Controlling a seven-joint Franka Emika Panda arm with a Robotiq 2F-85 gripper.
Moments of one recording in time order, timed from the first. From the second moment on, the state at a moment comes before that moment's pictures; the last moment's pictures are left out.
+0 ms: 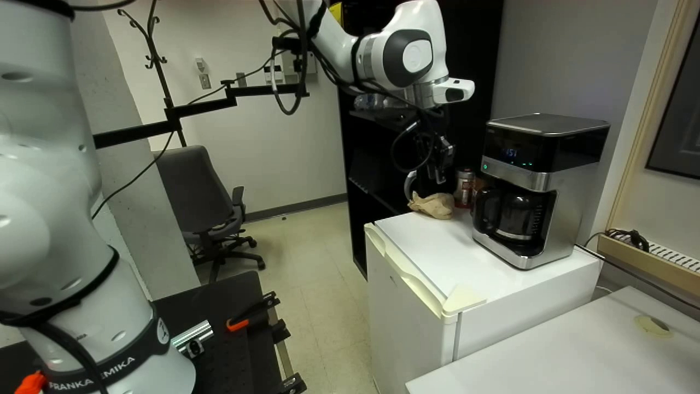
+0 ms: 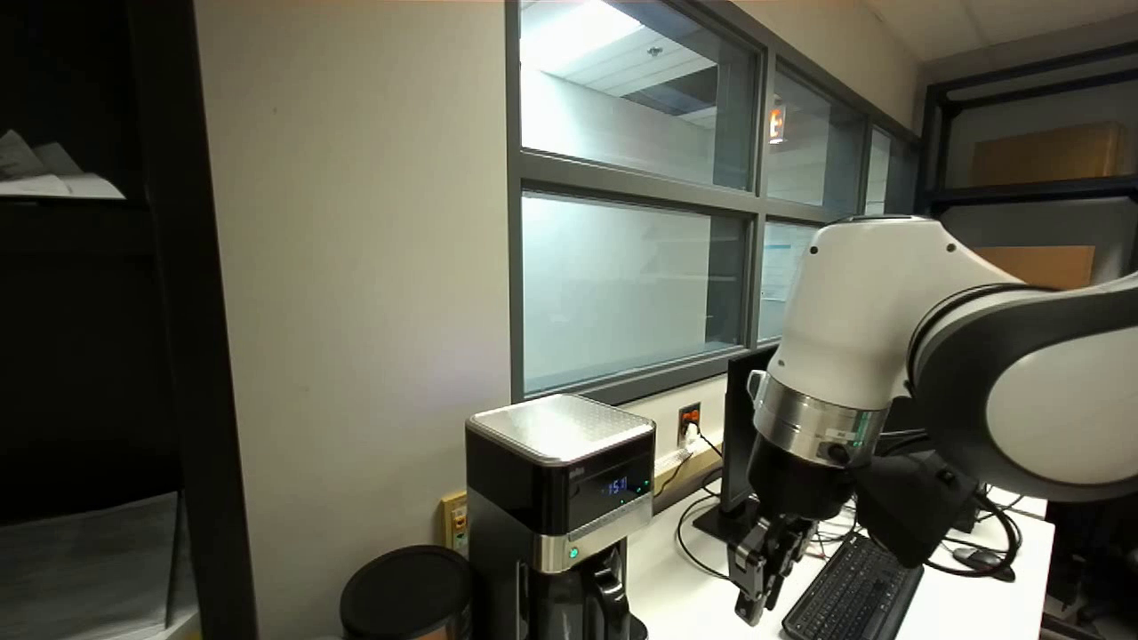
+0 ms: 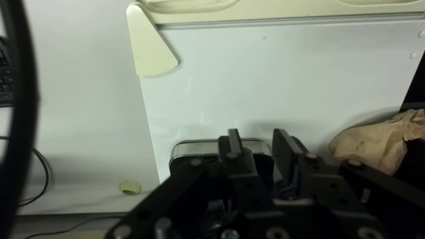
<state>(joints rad) 0.12 0.26 0.08 -2.02 -0.13 2.47 0.38</state>
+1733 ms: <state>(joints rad) 0.35 0.58 -0.14 -1.67 -0.38 2.75 0.60</state>
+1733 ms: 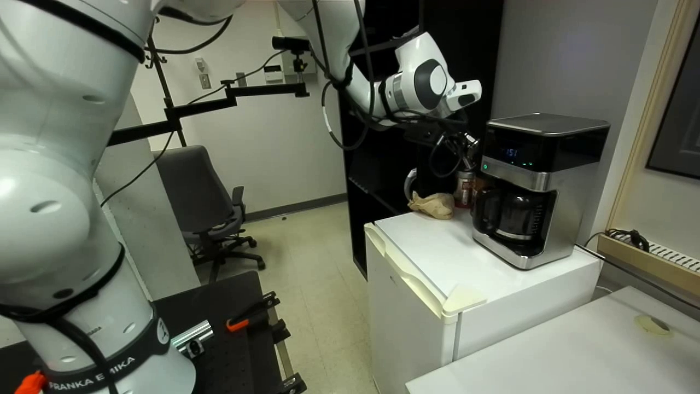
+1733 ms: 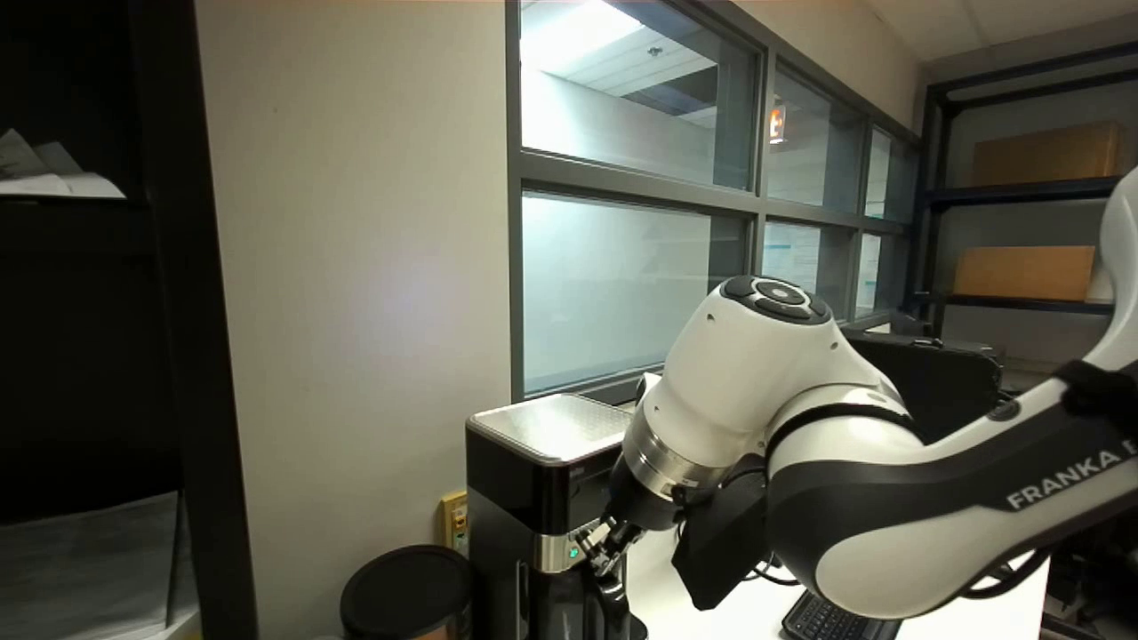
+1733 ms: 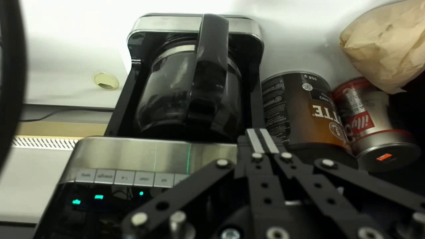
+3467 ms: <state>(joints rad) 0.36 0.72 -0.15 -1.48 -0.29 2.68 0.60</state>
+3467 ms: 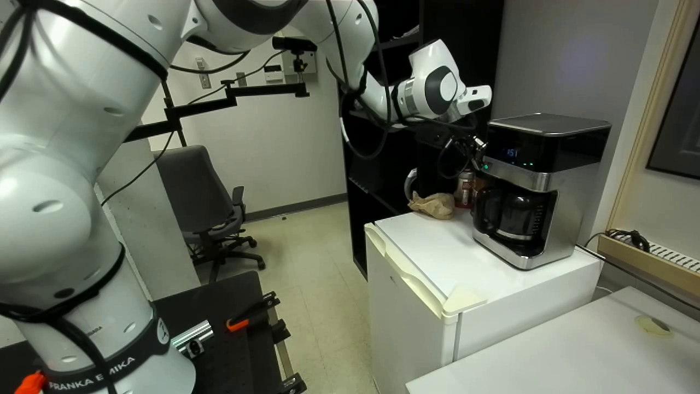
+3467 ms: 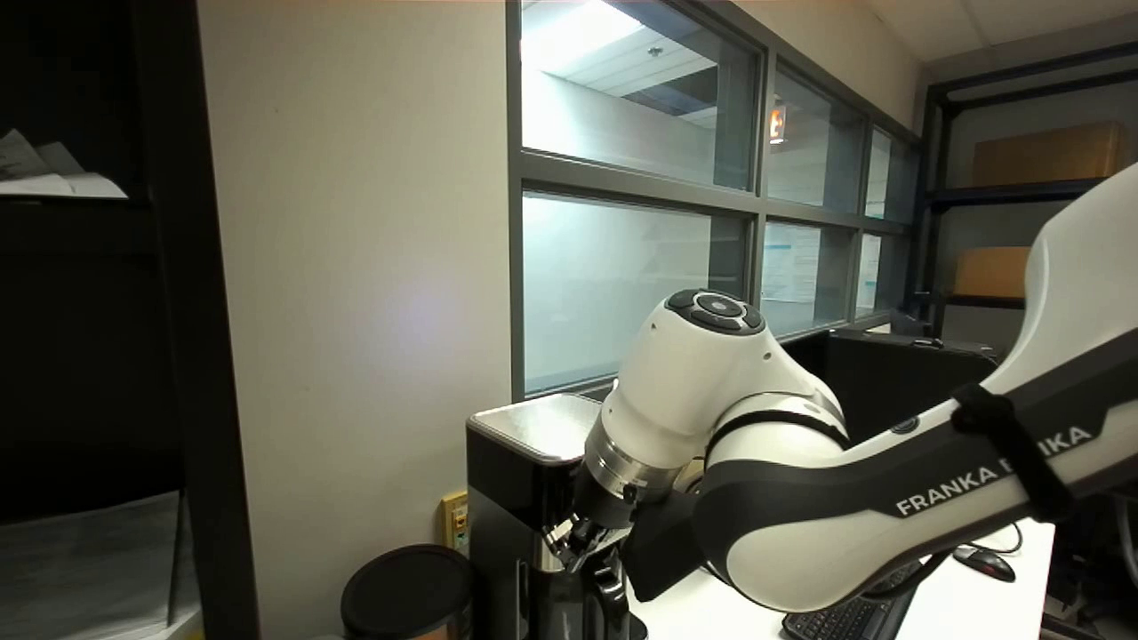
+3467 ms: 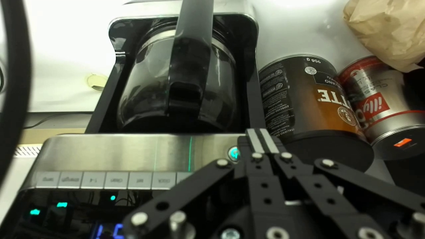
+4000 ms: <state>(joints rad) 0.36 0.72 -0.16 -1.49 -0.27 2.70 0.60</state>
